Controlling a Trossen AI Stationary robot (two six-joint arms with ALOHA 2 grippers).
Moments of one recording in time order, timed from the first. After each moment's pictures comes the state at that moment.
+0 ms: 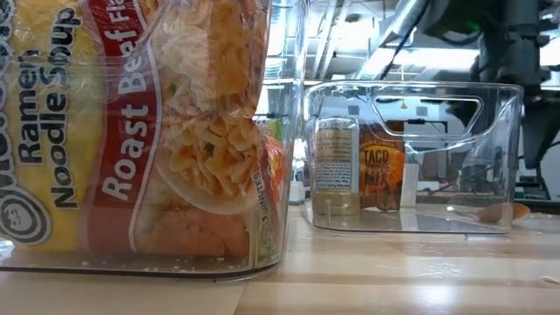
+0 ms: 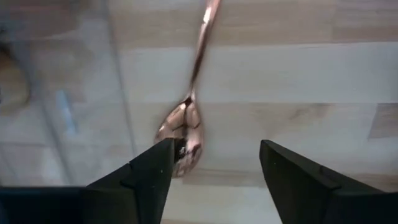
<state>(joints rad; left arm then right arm) 0.43 0.97 1.04 -0.29 -0.12 -0.25 0.19 1.29 0.79 -0.93 -0.03 1.79</state>
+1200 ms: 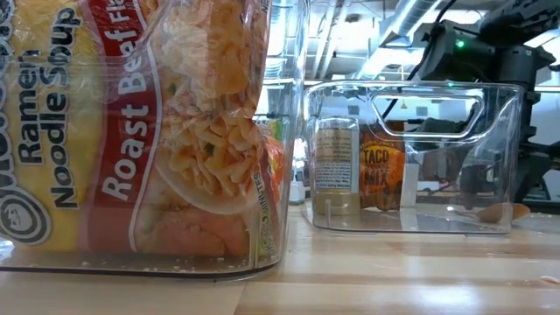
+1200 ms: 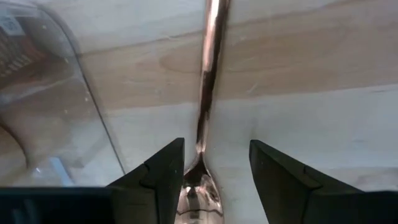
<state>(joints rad) 0.43 0.97 1.04 -0.26 -0.12 -0.28 0.08 1.30 0.53 -0.55 -0.03 1.83</state>
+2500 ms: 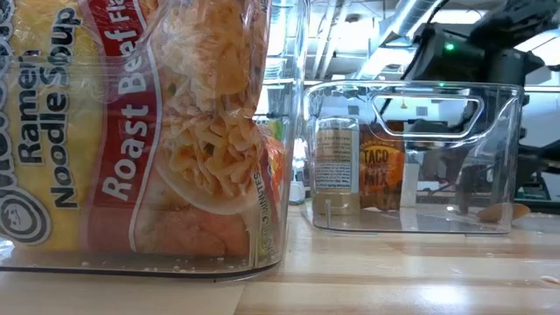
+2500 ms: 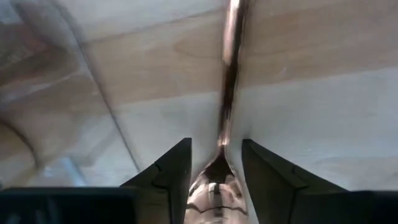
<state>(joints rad) 0.43 0.97 1.04 -0.19 -0.05 -0.27 0.09 1.37 0.55 -0.48 -0.08 1.87</state>
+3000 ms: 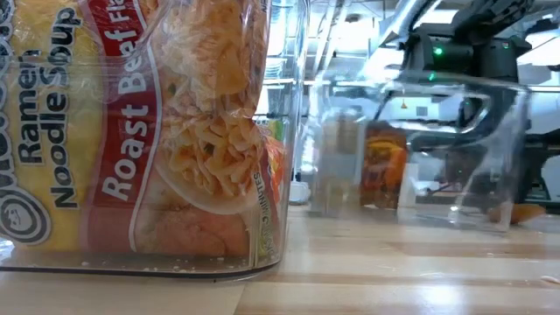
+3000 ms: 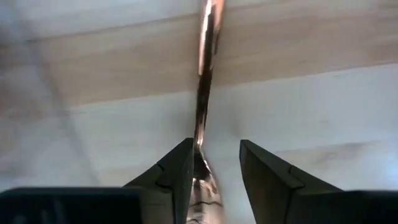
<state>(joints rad) 0.43 0.97 1.04 -0.18 -0.01 -0.27 0.10 1.49 0.68 -0.76 -0.07 1.80</state>
